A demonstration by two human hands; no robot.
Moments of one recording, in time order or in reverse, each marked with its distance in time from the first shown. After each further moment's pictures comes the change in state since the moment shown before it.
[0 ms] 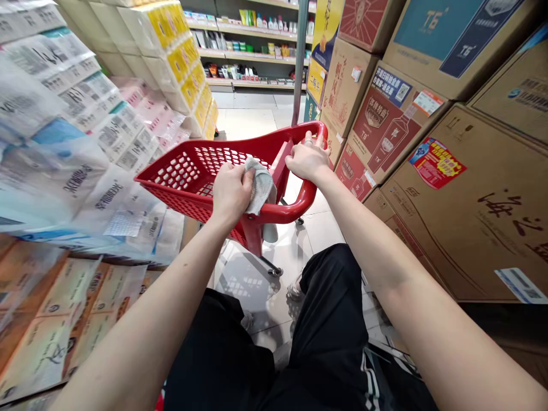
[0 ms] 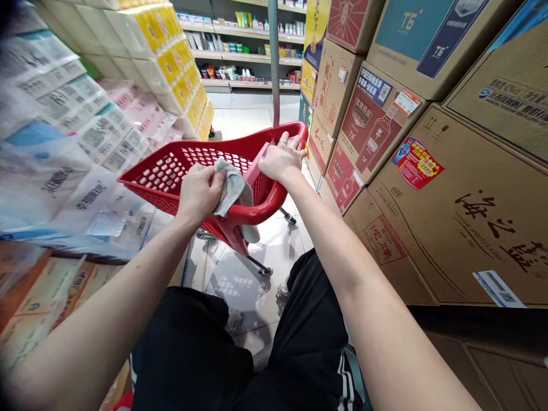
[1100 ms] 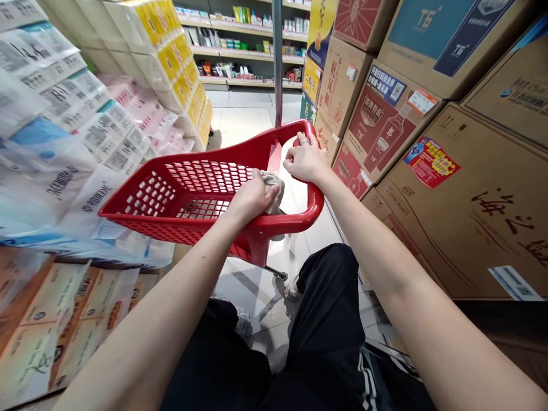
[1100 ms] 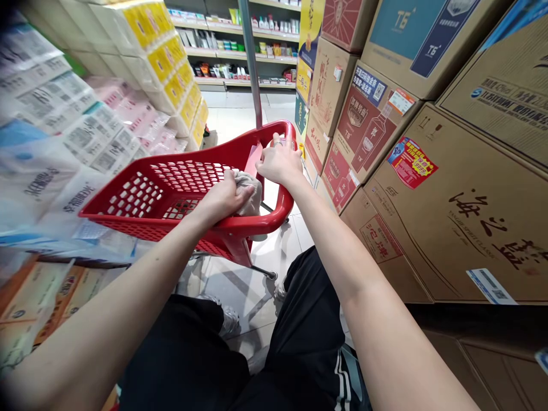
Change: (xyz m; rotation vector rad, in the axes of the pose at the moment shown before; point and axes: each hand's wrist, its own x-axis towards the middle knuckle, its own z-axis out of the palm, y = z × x) left_hand 0.003 0.036 0.023 0.166 -0.458 -0.038; right_hand -0.008 0.013 -0.004 -0.002 0.011 -0.118
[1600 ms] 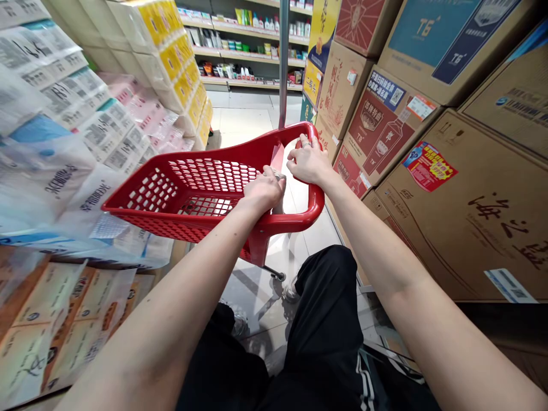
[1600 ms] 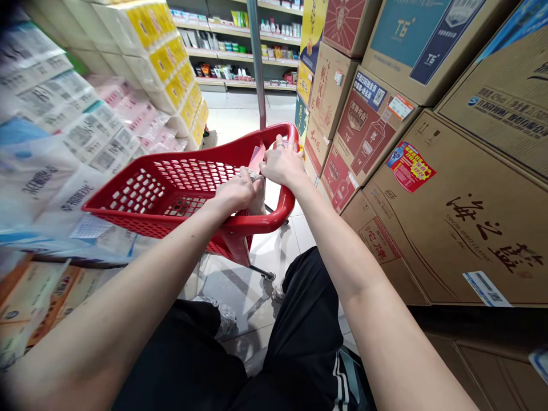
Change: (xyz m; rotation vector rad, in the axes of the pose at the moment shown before) left_hand 0.023 0.025 0.006 0.117 -0.089 -0.090; right_hand -0.001 0.002 -0.006 -0.023 -0.034 -0.008
